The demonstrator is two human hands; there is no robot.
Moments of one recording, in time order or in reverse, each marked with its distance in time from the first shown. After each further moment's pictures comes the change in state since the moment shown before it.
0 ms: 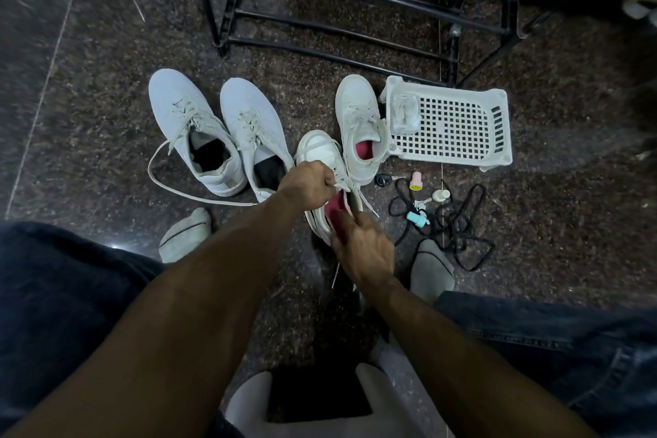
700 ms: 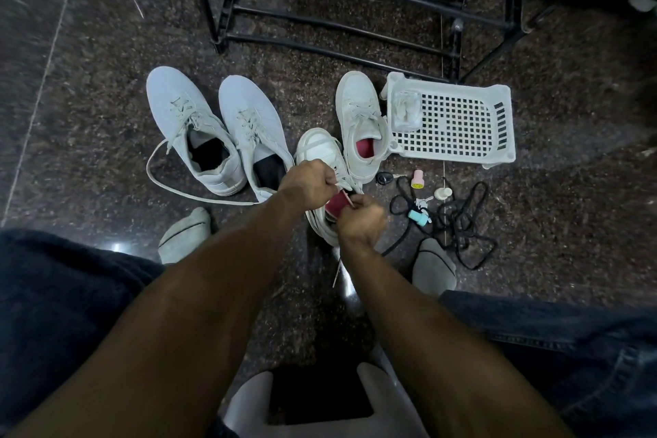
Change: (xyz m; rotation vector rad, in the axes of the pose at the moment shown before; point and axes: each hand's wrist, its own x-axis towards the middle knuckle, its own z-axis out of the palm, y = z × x) left_hand 0.003 0.000 0.003 0.000 0.006 -0.022; right_hand 0.051 -0.031 0.005 0.870 0.290 0.785
